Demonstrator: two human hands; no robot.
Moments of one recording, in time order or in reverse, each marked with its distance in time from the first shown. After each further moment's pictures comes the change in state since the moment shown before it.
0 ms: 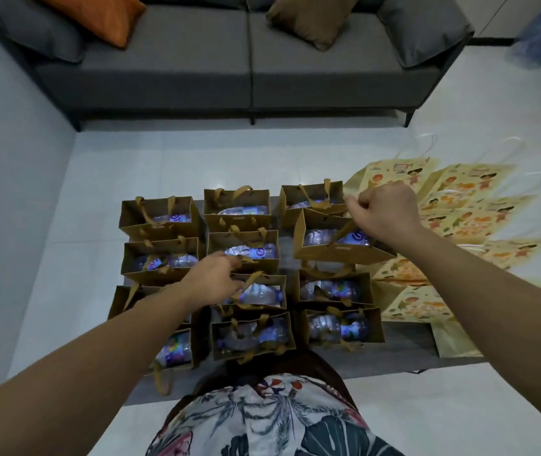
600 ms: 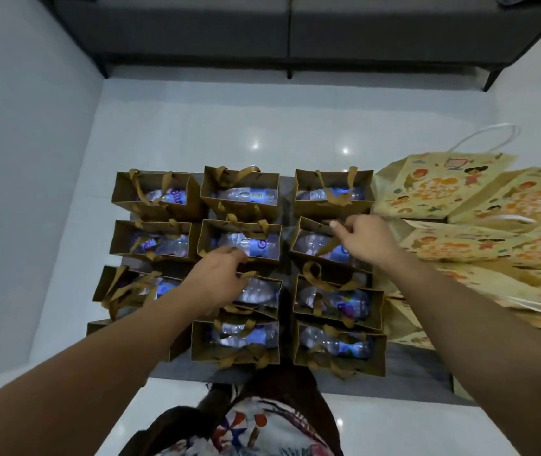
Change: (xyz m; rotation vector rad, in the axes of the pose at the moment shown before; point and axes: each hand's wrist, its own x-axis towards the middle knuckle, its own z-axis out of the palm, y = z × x) left_hand 0.063 0.040 0.020 -0.063 0.004 -0.173; right_hand 0.055 0.044 0.152 0.374 -0.637 0.138
